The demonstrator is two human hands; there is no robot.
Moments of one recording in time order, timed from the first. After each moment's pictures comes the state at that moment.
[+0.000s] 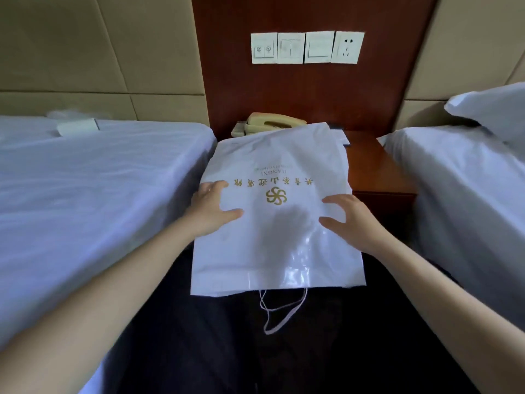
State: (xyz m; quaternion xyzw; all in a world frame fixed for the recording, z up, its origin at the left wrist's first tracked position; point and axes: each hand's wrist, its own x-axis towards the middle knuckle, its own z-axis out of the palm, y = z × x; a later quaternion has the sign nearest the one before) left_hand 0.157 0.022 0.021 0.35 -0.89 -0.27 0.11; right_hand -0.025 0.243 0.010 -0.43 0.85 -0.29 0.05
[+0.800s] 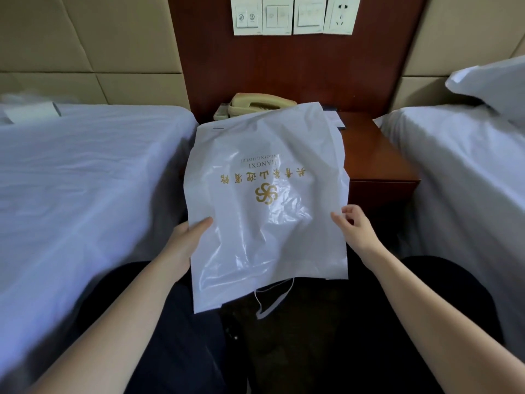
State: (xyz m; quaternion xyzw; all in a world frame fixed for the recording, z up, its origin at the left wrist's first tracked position) left_hand 0.154 0.018 -0.055 0.42 -0.57 -0.68 0.22; right_hand -0.074 0.232 -0.076 -0.21 0.79 -0.56 0.14
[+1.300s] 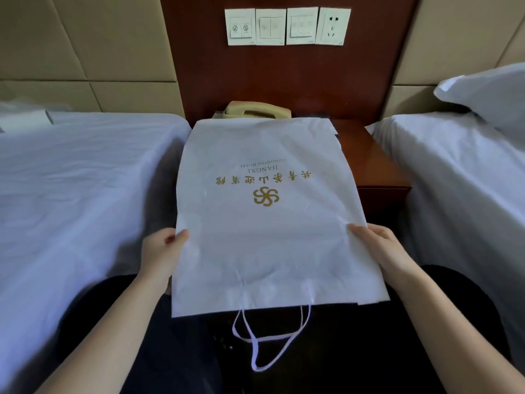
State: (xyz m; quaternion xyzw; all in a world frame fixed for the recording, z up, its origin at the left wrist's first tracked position) left_hand 0.169 0.006 -0.070 0.47 -0.65 -0.51 0.32; right_hand -0.060 0.281 -0.048 -0.19 0.68 -0.66 0.26
